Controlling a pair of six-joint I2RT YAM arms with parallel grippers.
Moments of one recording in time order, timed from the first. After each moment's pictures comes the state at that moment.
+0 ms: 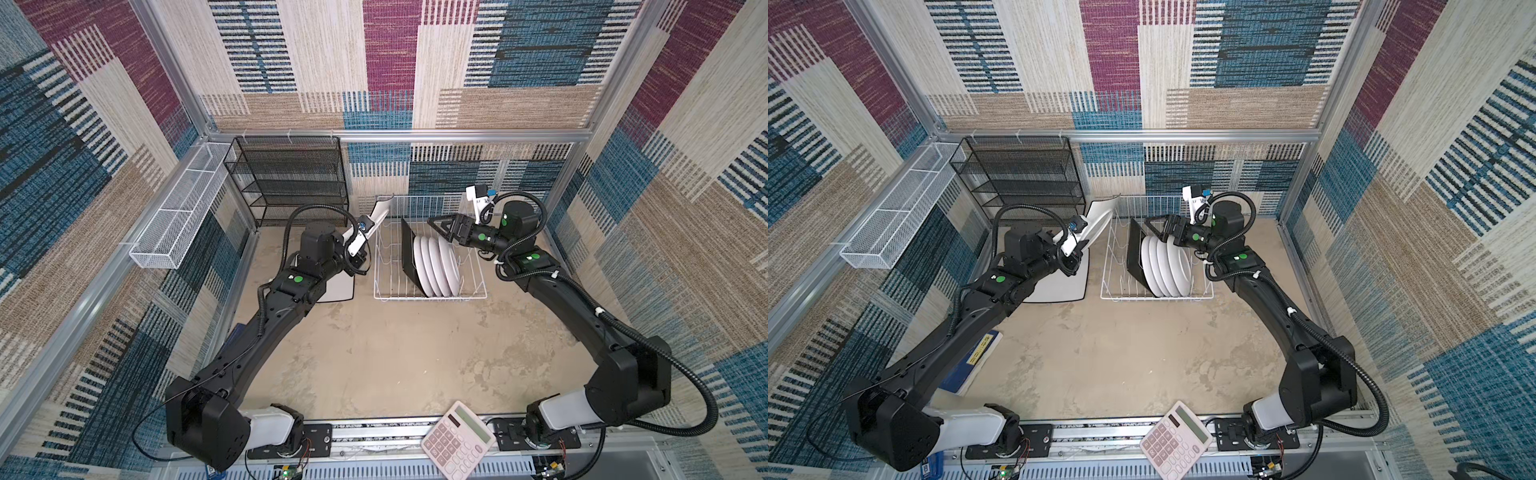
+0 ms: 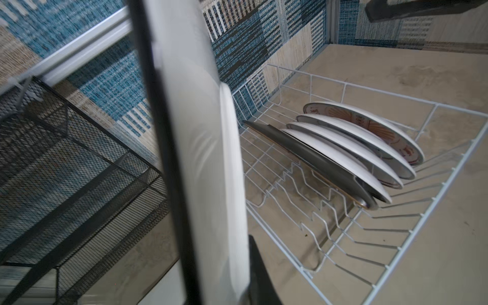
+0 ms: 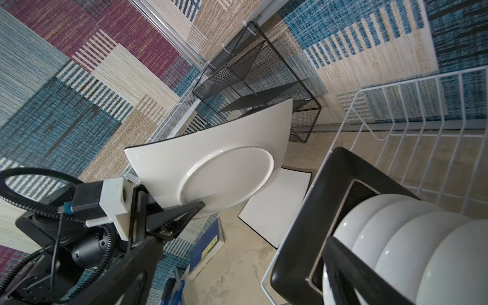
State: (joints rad) left arm -0.41 1.30 1.19 -0.20 0.08 0.52; right arm 0.29 1.48 1.27 0.07 -0.70 0.72
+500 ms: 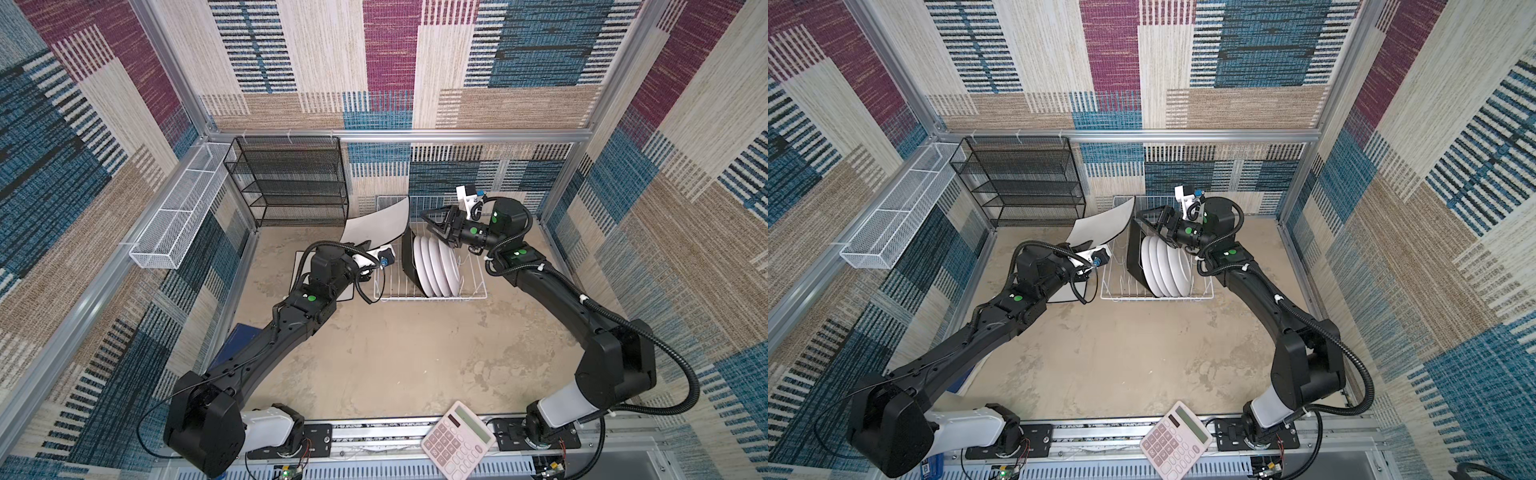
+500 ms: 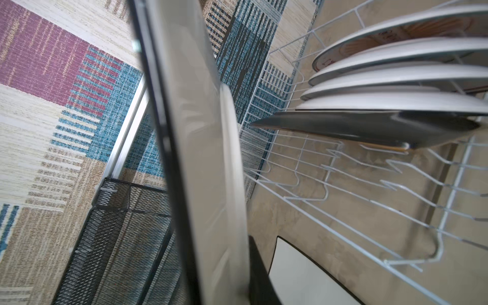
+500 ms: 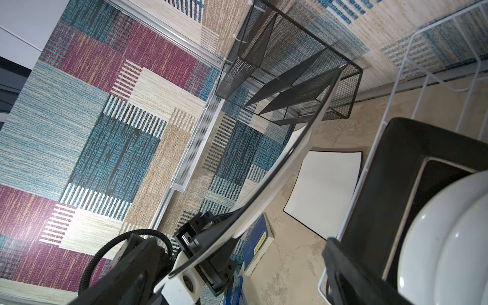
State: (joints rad) left arm -0.49 1.29 0.97 0.13 -0.03 1.07; right arm 0.32 1.57 1.32 0.17 -0.77 0.99
